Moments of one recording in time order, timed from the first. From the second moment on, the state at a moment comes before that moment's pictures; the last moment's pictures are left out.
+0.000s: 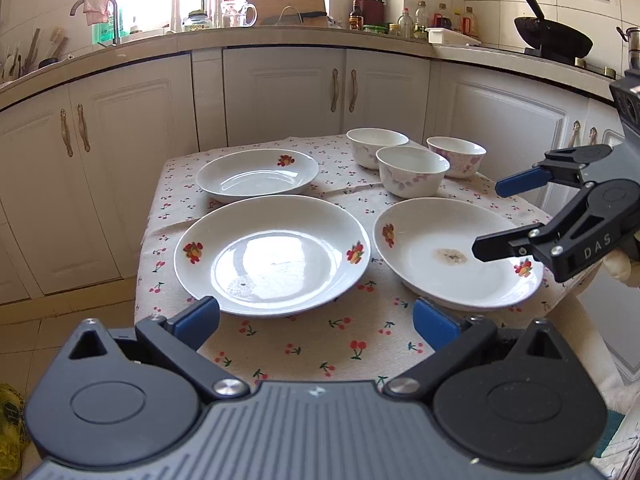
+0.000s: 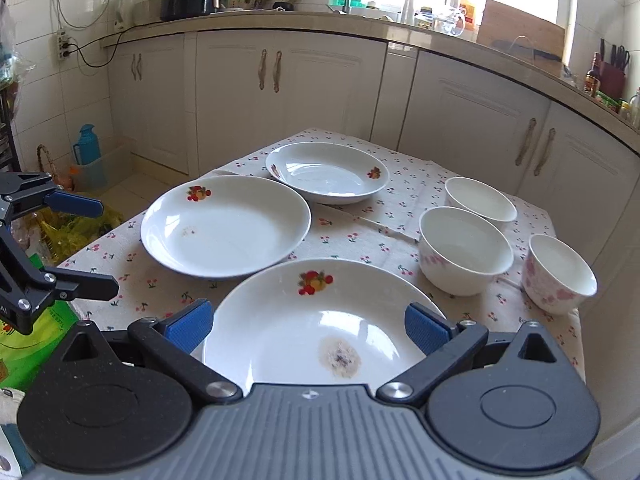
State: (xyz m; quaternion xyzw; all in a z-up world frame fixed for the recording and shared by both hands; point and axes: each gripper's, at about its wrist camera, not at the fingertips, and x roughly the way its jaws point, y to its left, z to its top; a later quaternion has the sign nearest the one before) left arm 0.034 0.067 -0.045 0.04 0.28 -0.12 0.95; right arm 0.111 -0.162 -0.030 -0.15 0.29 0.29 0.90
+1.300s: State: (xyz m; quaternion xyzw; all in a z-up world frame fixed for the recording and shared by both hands) left arm 0.134 -0.025 -0.033 0.11 0.34 -0.23 0.90; right arm 0.102 -0.219 -0.098 -0.13 0.34 0.29 0.88
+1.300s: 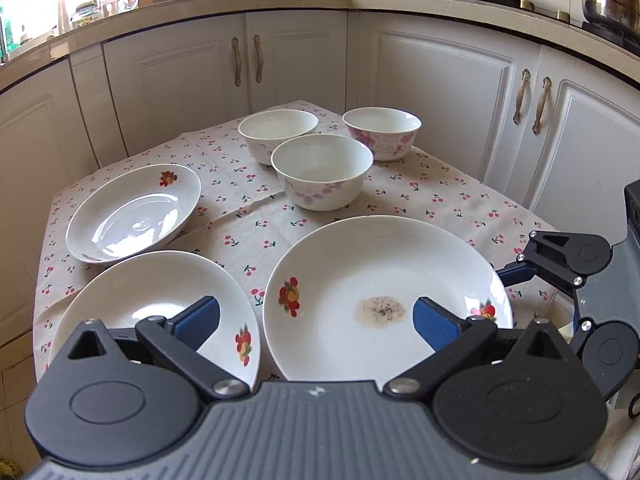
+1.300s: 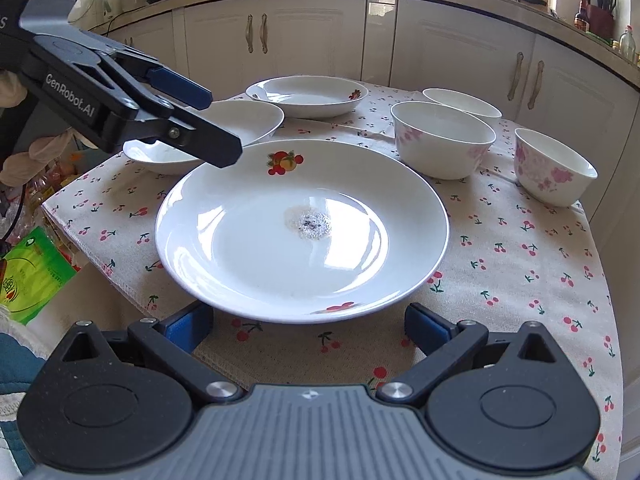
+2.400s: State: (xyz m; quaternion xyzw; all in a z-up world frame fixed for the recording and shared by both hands) left arm 0.229 -0.057 -0.056 0.16 0.48 -0.34 0.79; right arm 0.105 -0.218 -0.100 -0.13 0.32 0.31 0.89
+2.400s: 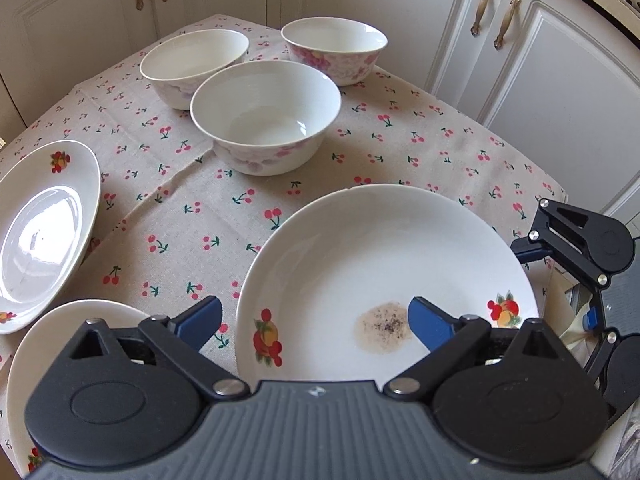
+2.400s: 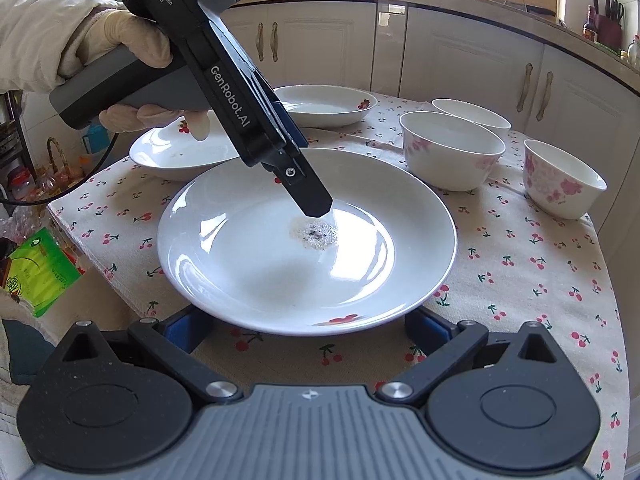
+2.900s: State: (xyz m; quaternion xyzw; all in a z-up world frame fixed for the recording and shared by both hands) left arm 0.243 -0.061 -0.060 0.16 0.52 -0.37 0.75; right arm 0.106 -0.216 -0.099 -0.14 0.32 0.31 0.88
